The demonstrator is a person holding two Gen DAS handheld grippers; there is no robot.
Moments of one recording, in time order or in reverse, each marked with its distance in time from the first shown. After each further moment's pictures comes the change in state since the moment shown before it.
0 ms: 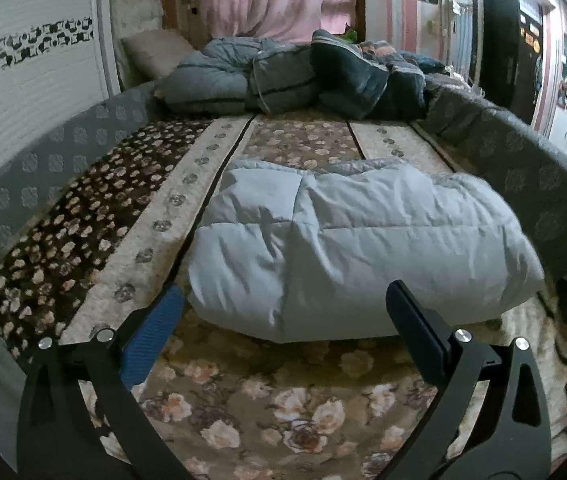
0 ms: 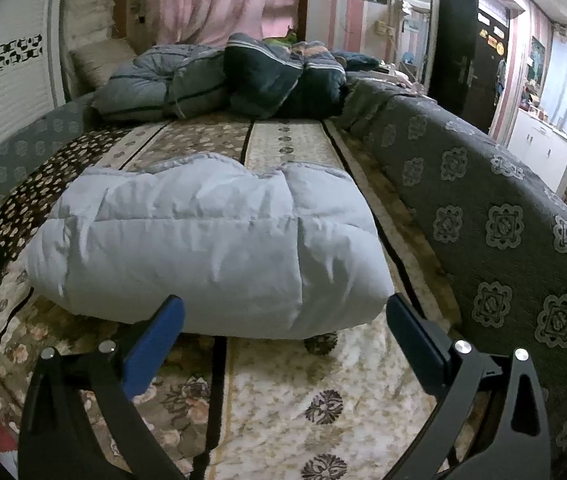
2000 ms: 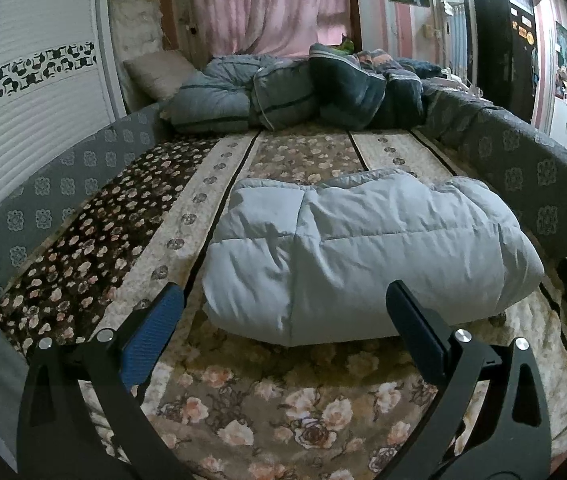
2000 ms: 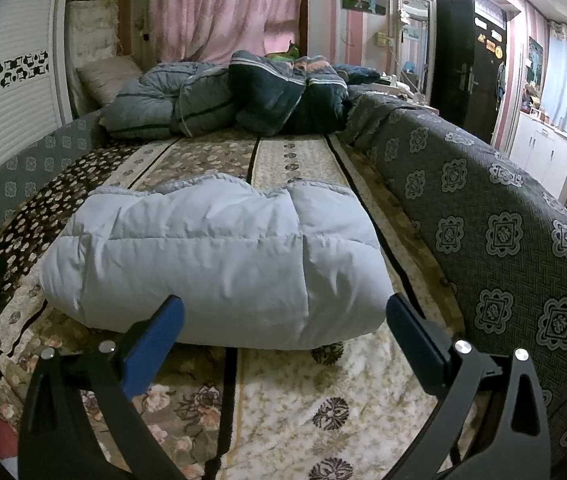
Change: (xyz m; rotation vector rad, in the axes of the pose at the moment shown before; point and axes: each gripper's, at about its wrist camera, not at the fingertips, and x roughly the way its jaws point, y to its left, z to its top) left arm -0.026 -0.011 -0.001 0.062 -0.048 0.046; right arm -0.016 0.000 0.005 0.032 -0.041 0.029
